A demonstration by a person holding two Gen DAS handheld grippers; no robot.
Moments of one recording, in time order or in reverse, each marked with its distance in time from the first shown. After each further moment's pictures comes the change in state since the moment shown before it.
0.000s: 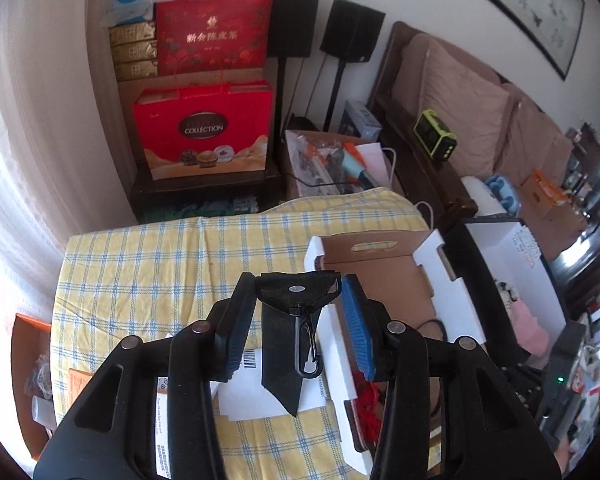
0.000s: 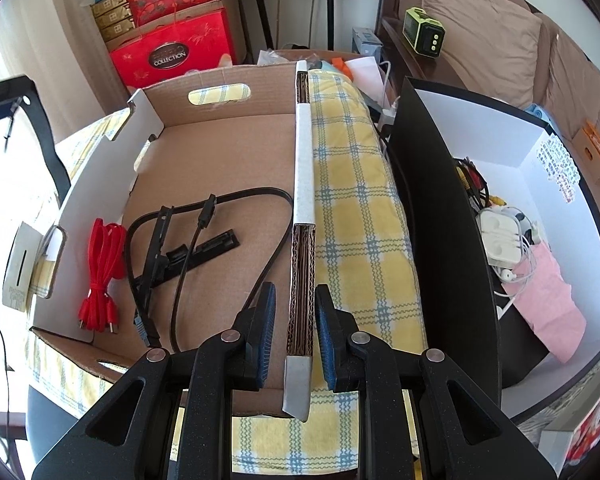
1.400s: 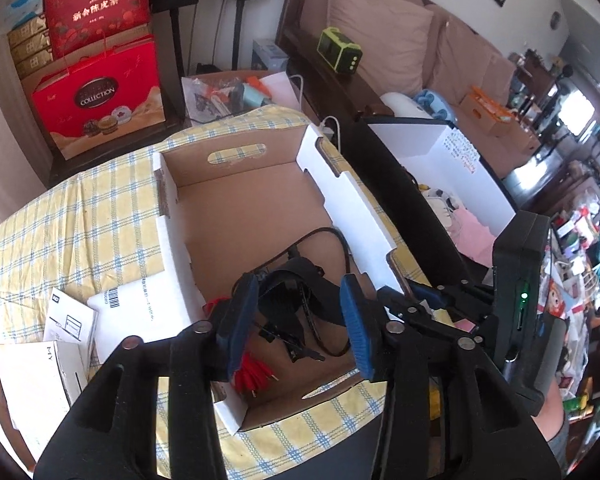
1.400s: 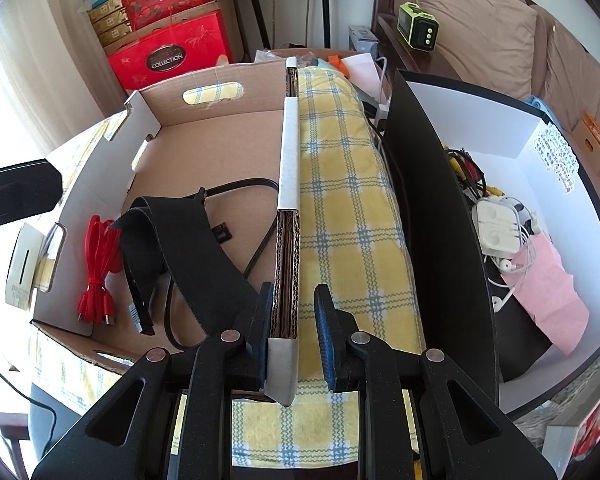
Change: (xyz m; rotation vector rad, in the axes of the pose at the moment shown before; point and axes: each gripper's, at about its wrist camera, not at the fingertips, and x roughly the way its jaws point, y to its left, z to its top) left arm 0.027 -0.107 -0.071 0.174 0.192 -0.161; right arm -0.002 -0.008 -0.007 0.020 -0.002 0.015
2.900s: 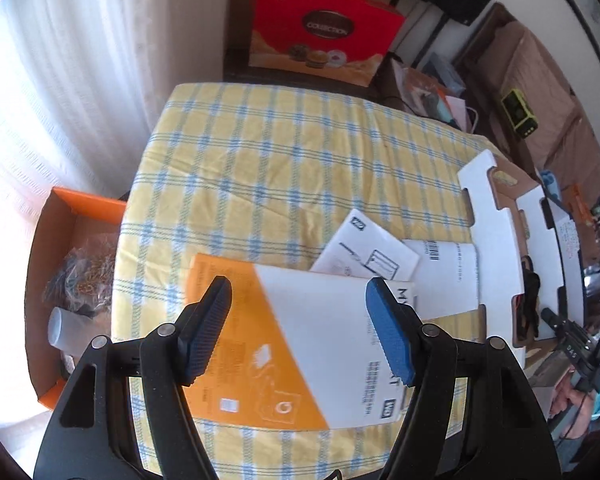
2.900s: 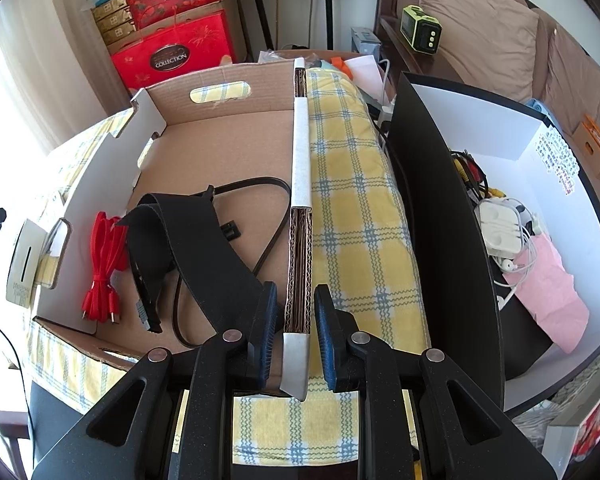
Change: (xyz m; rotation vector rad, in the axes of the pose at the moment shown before) left arm -0.042 0.283 -0.084 -0.455 0.057 0.176; right arm -0.001 0.007 -0.002 -0.008 -0.003 0.000
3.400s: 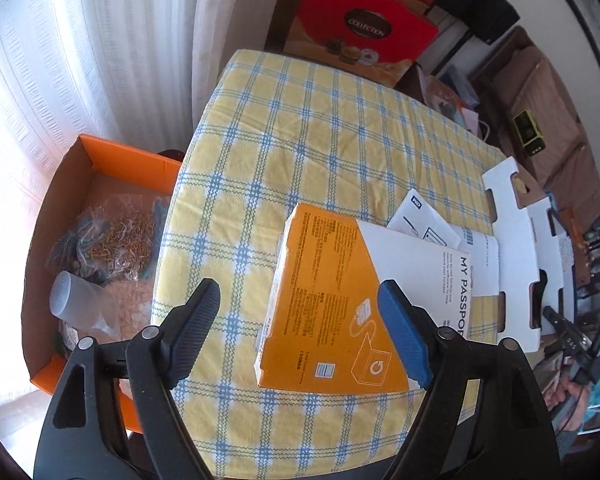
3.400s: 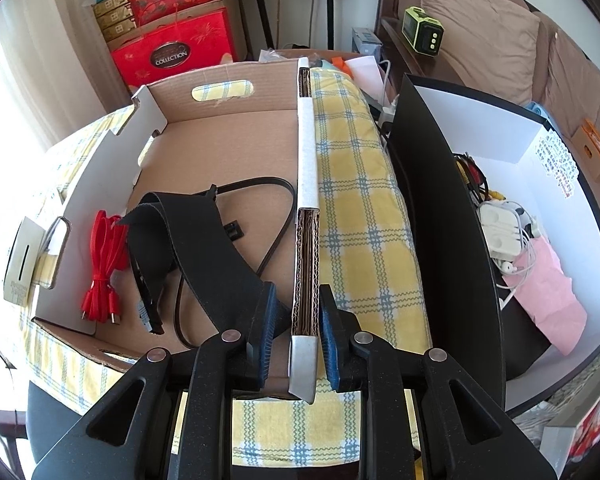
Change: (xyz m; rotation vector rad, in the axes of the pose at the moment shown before) left arm 0.004 0.057 -0.024 -0.082 0.025 -0.041; right arm 0.000 0.005 0.000 -0.009 0.002 -0.017
